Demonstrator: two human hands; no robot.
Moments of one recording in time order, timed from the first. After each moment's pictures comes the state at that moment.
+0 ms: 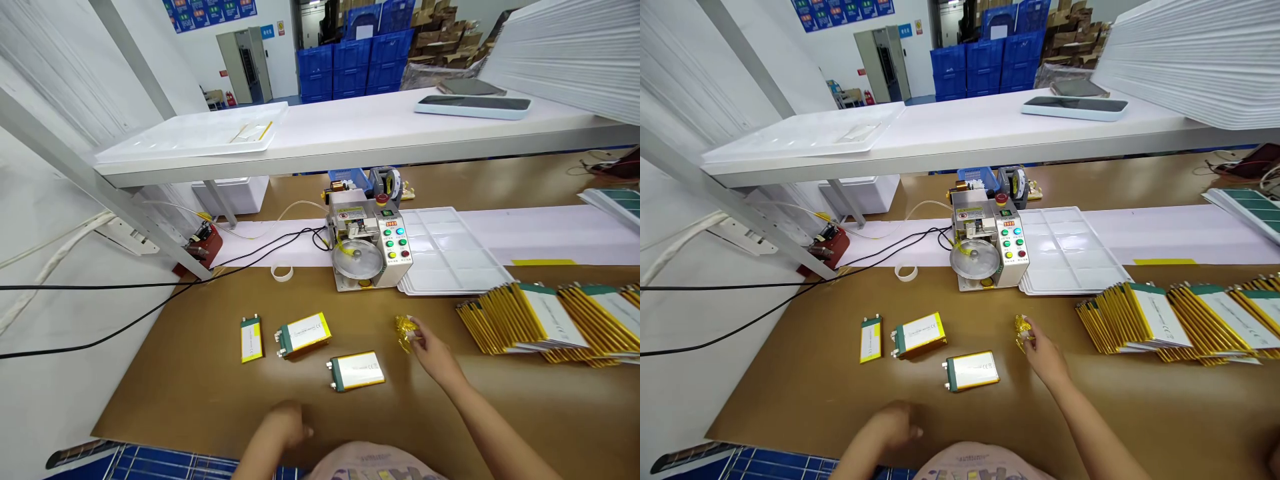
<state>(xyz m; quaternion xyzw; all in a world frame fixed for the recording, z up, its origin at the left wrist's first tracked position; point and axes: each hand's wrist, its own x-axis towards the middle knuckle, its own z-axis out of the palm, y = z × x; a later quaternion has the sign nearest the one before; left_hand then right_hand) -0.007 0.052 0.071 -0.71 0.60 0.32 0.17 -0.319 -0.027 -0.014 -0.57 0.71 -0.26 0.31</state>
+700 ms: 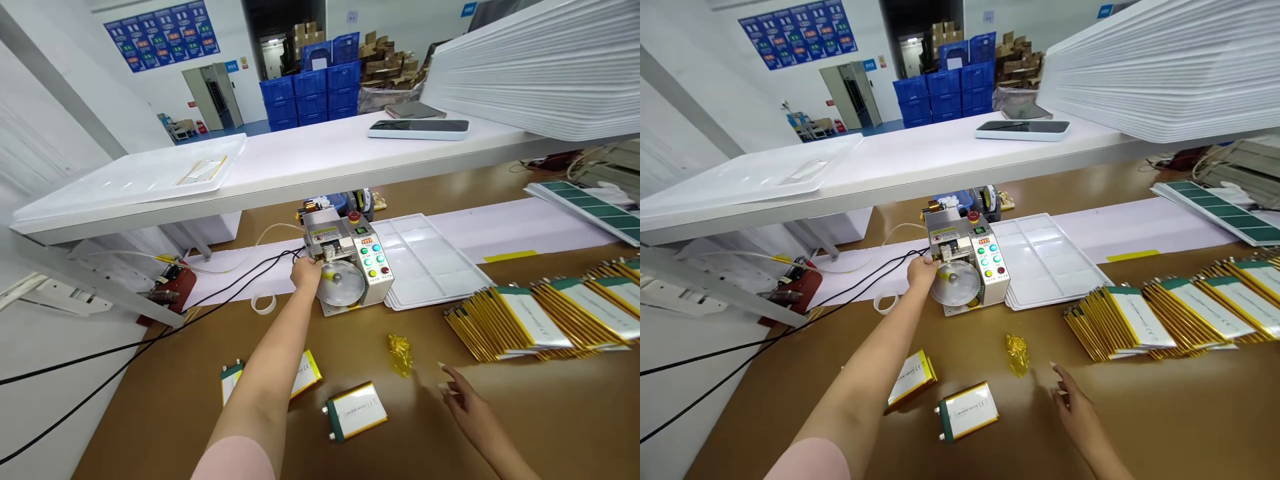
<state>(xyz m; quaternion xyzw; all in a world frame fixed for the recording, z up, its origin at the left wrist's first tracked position) -0.114 -0.251 0.140 -0.75 0.58 0.15 -0.28 -0.358 0.014 -0.076 -0.44 0.76 -0.34 0.33</state>
